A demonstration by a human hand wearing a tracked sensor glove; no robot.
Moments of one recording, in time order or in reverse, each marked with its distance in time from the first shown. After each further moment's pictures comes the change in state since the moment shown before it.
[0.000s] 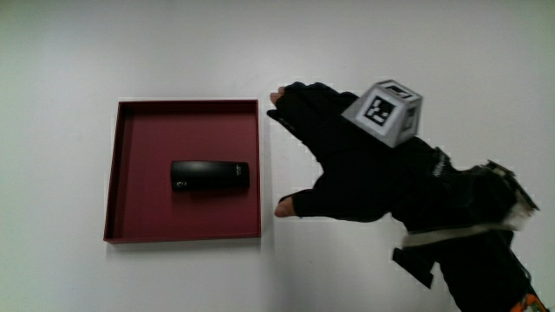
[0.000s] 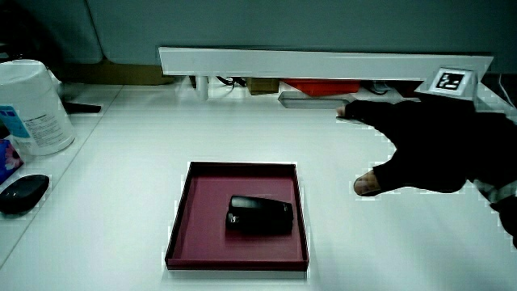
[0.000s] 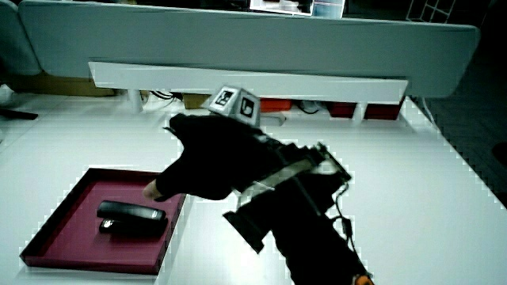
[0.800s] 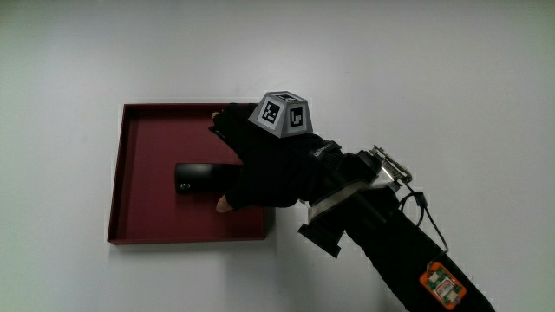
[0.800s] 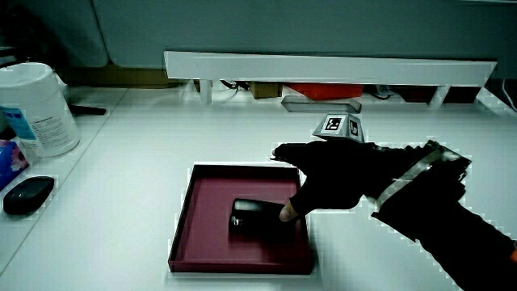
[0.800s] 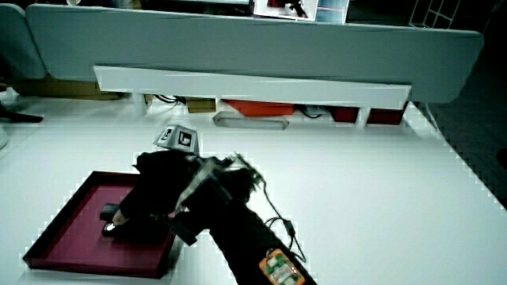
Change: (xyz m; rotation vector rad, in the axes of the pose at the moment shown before) arm 0.011 0.133 -0.053 -0.057 -0.147 0.037
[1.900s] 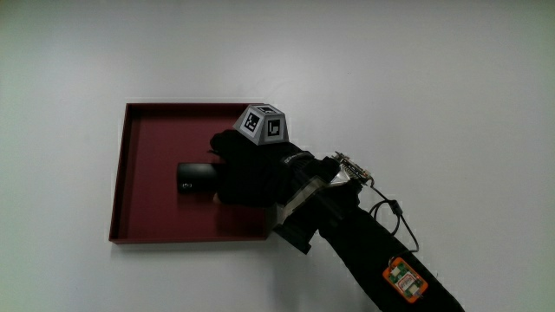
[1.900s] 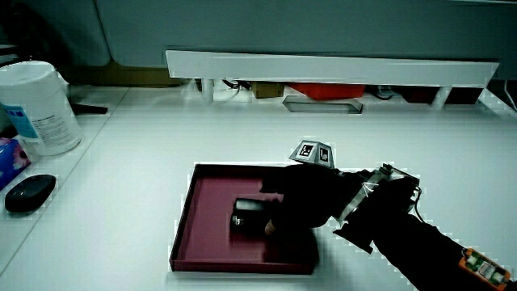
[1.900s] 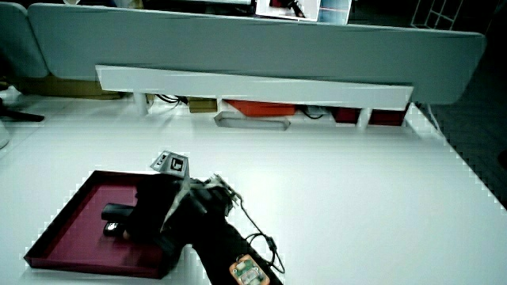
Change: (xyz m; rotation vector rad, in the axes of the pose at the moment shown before) arm 0.024 0.052 -0.035 0.036 0.031 -0.044
